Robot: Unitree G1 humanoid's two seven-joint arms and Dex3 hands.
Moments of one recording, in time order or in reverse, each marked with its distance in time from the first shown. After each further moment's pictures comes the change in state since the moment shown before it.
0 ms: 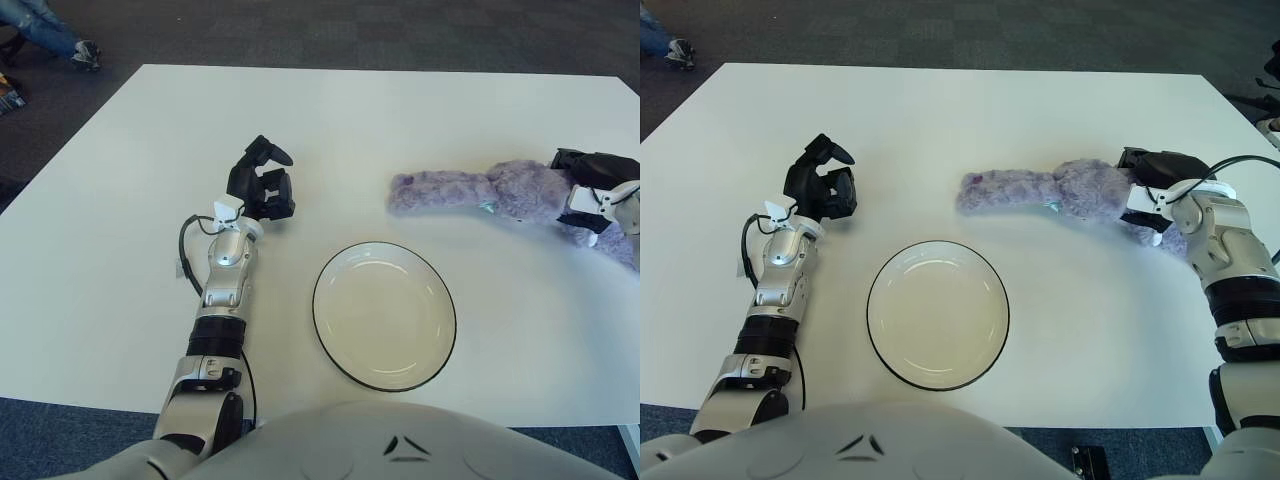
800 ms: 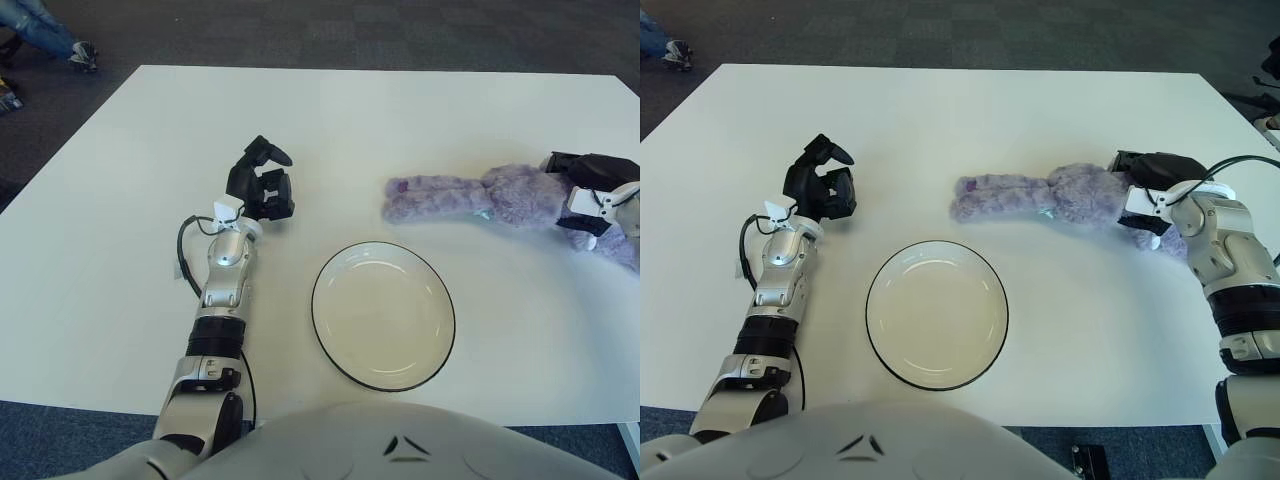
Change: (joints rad) left arm 0.001 0.001 0.002 -0.001 0.011 0.000 0.006; right arm 0.077 -0.010 -0.051 -0.160 0.030 0.032 0.081
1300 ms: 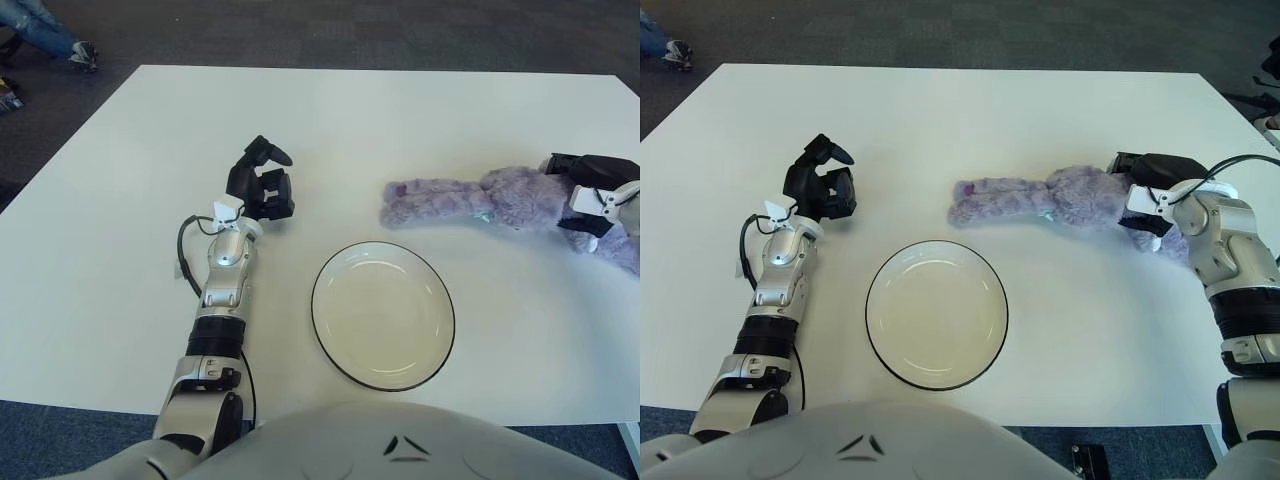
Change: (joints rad) left arm 0.000 0.001 0.000 0.000 0.000 0.000 0.000; right arm 0.003 0.002 -0.029 -0.005 0.018 0.006 0.016
